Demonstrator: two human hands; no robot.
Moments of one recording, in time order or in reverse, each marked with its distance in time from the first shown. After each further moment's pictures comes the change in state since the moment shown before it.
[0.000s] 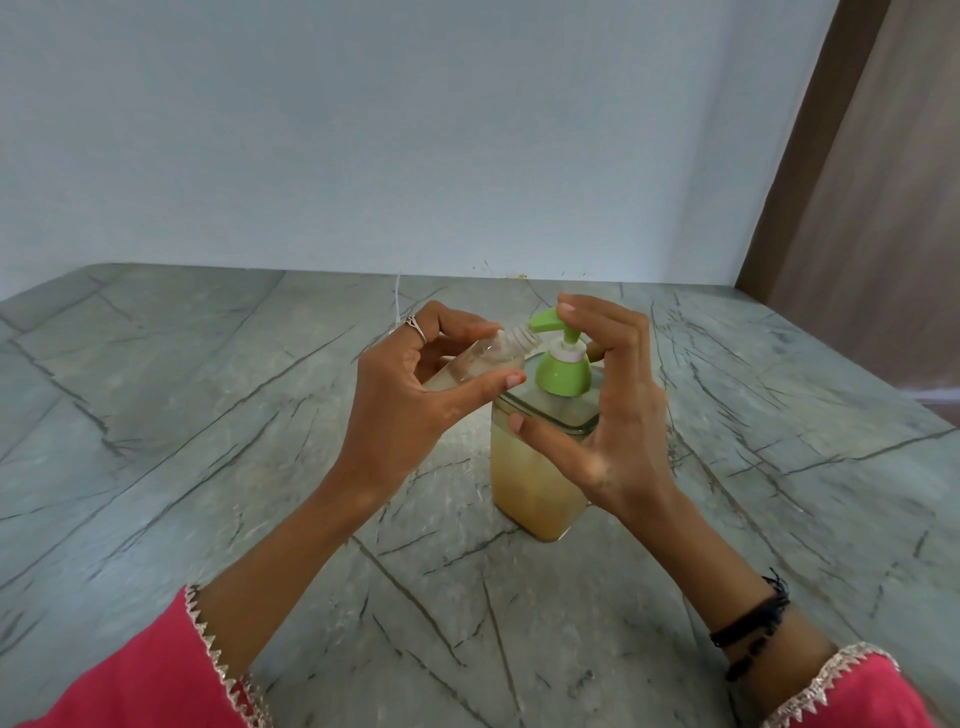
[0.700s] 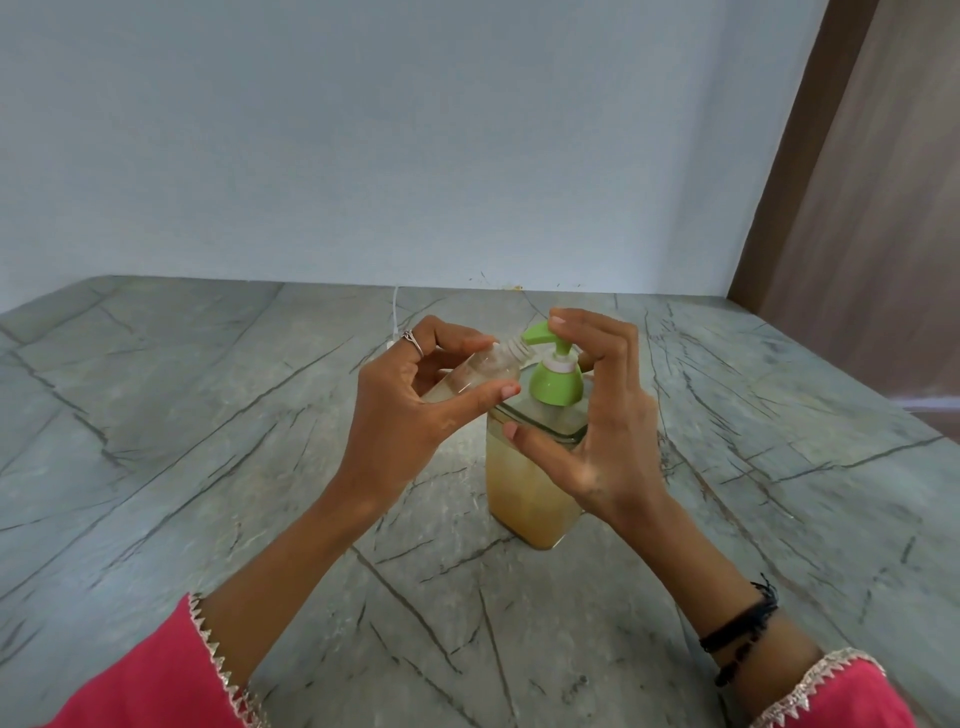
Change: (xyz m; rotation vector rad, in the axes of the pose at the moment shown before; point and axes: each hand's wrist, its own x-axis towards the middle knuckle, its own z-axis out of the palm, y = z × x) left_hand -0.001 0.000 0.002 -0.003 0.005 -0.013; right_hand 0.000 0.000 -0.001 -0.030 -0.009 0.002
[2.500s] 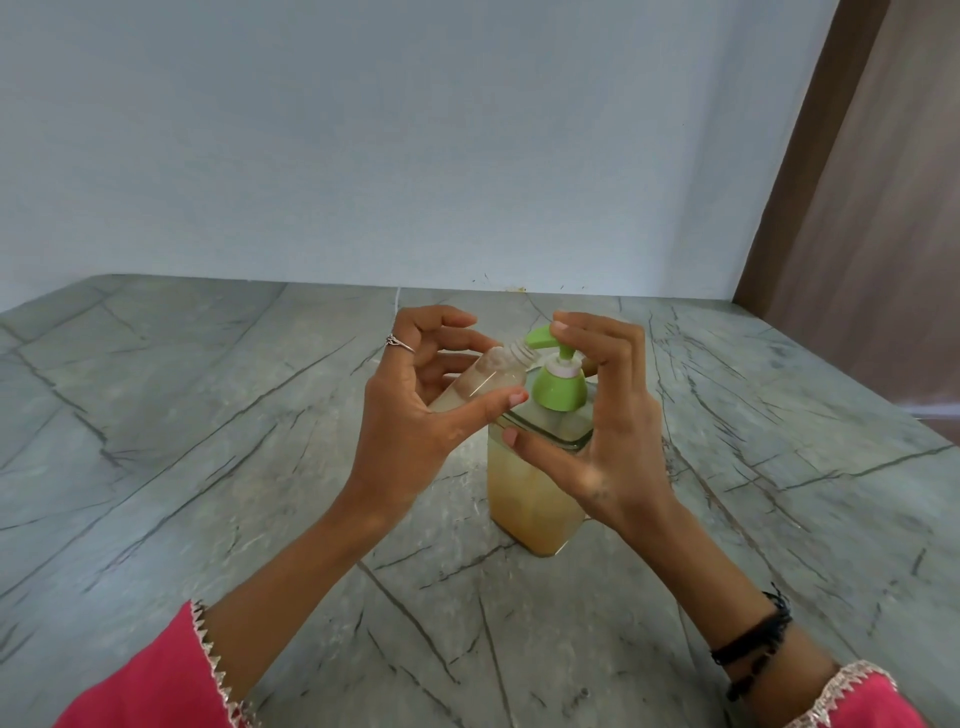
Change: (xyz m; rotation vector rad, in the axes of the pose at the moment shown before) left_hand -0.003 0.001 0.006 -0.111 0.053 -0.079; right_hand 0.002 0.000 -0.001 0.018 -0.018 0.020
